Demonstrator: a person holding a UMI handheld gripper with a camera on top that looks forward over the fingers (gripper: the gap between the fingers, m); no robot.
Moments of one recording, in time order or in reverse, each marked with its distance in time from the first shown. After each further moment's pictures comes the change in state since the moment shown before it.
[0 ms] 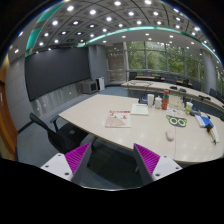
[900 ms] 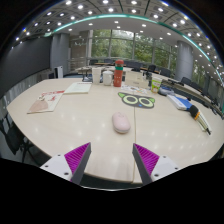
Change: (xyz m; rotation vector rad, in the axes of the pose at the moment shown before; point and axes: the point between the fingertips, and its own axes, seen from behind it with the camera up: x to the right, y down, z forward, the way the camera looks) arm 0.355 0.122 0.221 -0.104 0.414 0.059
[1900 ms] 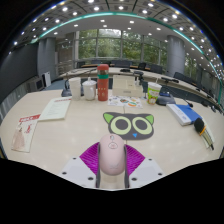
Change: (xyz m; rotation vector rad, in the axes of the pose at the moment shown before) arm 0.056 -0.134 0.142 -0.009 0.083 0.098
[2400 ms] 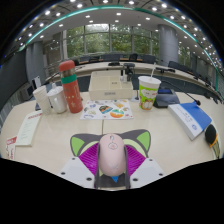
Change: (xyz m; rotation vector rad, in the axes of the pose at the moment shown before) arm 0.090 -0.062 0.165 -0.062 0.031 0.111
